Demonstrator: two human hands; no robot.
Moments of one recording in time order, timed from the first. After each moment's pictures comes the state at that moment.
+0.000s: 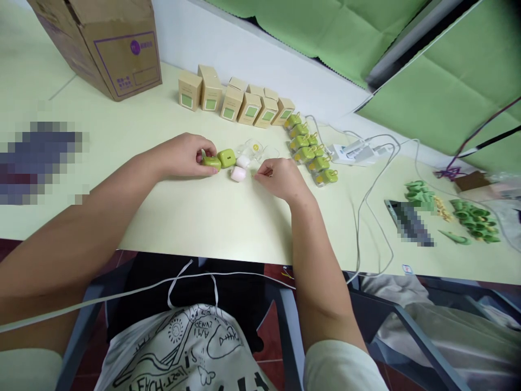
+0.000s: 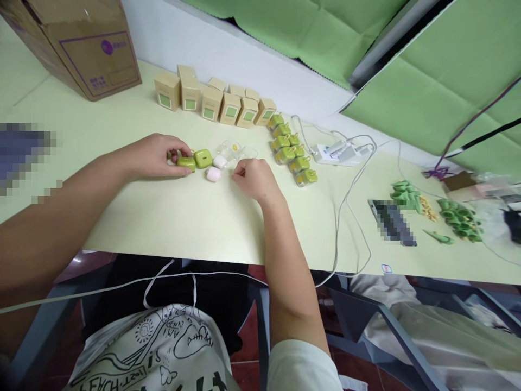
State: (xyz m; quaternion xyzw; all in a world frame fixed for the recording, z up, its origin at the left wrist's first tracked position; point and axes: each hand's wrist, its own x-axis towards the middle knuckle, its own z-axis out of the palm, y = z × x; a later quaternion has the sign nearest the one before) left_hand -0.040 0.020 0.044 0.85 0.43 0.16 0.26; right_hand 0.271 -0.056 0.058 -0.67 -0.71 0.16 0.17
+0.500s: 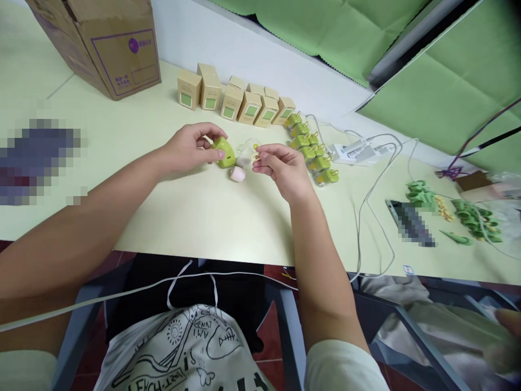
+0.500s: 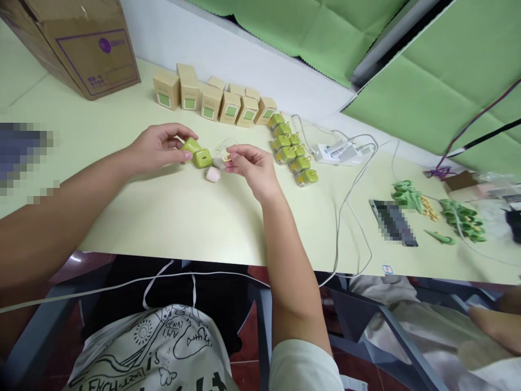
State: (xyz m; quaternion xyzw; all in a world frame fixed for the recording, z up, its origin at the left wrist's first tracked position) left_hand -0.021 0.022 0.026 0.69 0.34 0.39 0.51; right_hand 0.268 -0.047 0.044 -0.50 -0.52 0.47 0.51
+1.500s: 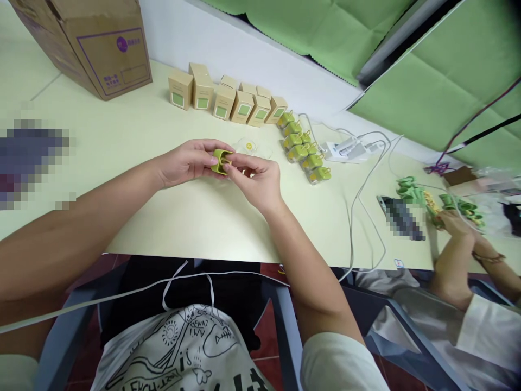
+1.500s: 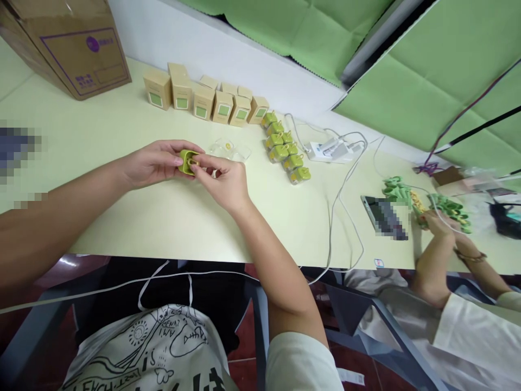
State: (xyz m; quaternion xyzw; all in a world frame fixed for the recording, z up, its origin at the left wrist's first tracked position) left_hand -0.010 0.001 0.029 0.54 0.22 0.32 0.74; right_hand 0.221 -0.067 0.018 -0.47 -0.67 0.28 0.51
